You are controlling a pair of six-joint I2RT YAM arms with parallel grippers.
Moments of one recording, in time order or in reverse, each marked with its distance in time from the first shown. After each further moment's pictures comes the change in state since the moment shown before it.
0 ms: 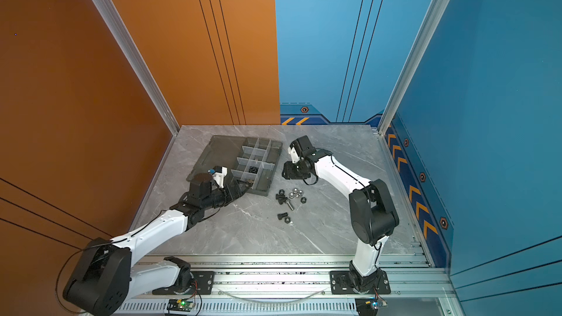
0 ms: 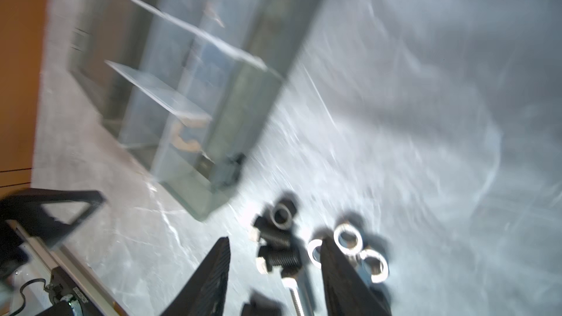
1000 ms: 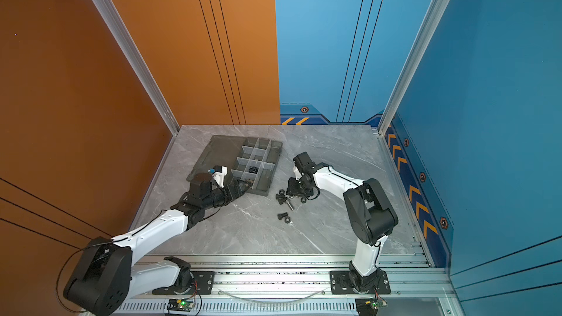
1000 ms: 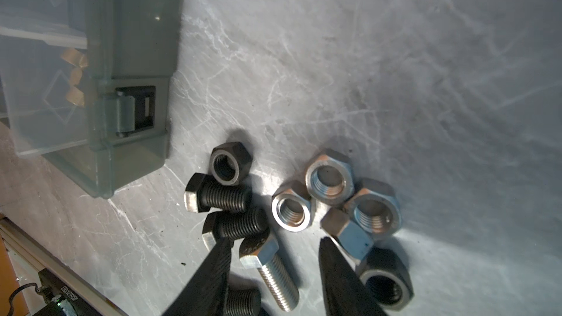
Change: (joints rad) left arm 0.000 0.008 -0.001 0.020 0.000 0.000; right arm 0.014 0.012 -0.169 0.045 -0.004 0.122
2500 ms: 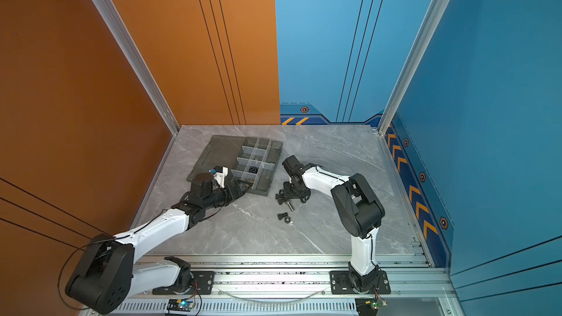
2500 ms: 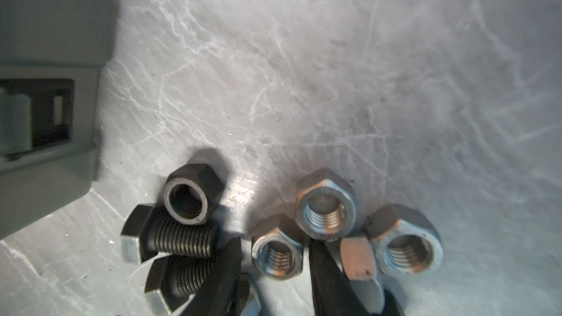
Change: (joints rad) left arm -0.001 0.019 0.000 0.003 0.000 0.000; right arm 0.092 0.109 0.086 -0.061 0.204 -0.063
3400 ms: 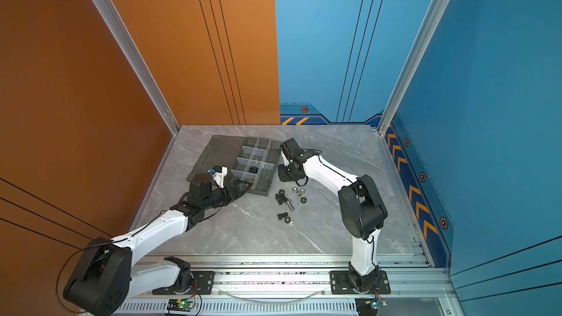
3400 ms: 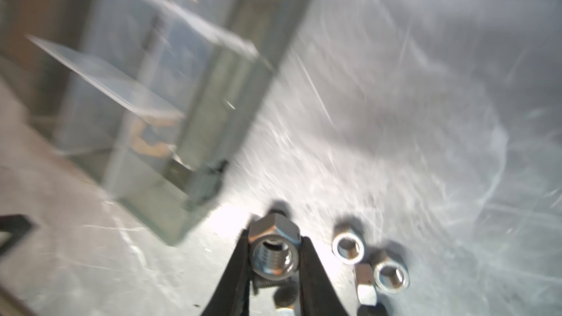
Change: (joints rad) left arm -0.001 -0.033 -0.007 0.000 0.000 0.000; right arm -0.020 -0.027 0.257 -0.039 -0.053 -0.077
